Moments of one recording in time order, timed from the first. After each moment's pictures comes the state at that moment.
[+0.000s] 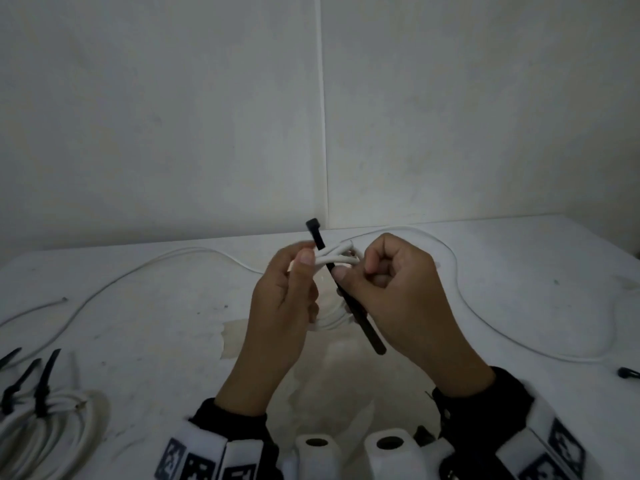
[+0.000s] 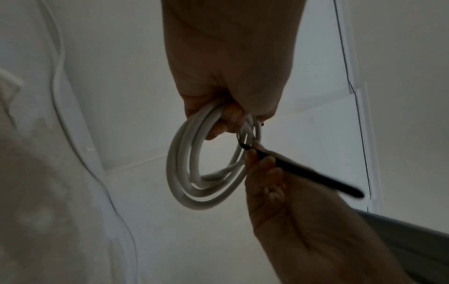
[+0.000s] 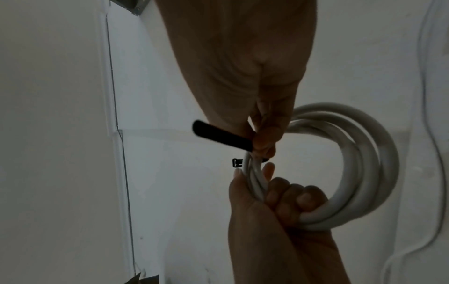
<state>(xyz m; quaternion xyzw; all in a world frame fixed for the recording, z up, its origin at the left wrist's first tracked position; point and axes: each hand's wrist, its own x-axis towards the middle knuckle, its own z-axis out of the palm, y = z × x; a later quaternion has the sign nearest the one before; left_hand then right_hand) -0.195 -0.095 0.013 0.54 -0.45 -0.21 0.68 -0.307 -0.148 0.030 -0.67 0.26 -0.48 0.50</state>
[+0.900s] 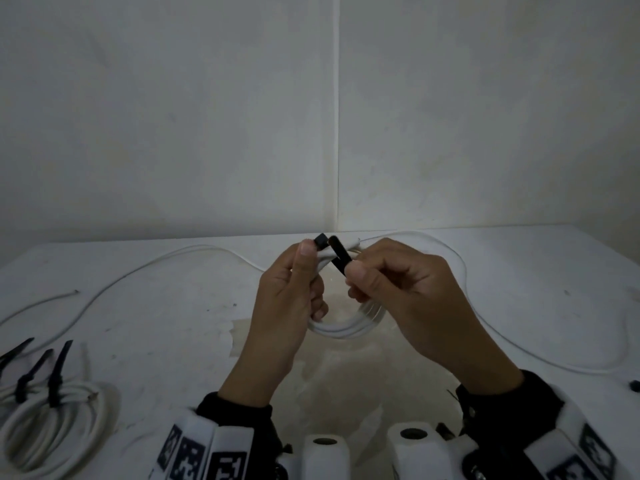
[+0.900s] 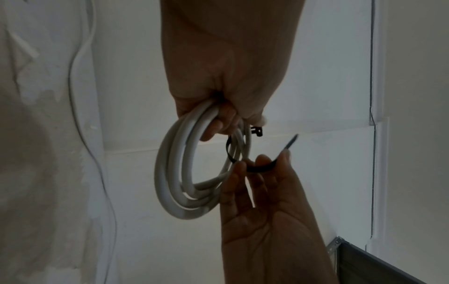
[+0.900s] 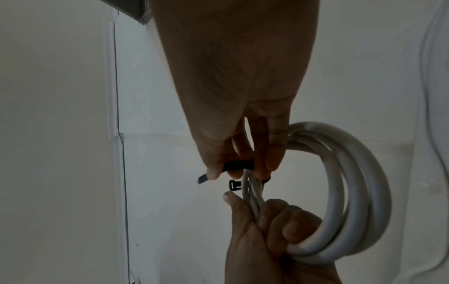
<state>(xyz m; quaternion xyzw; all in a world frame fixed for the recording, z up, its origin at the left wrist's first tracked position) -0.189 -0.092 0.022 0.49 -0.41 -0.31 0.70 -0.312 -0.157 0.028 -0.77 0.12 -0.45 0.44</state>
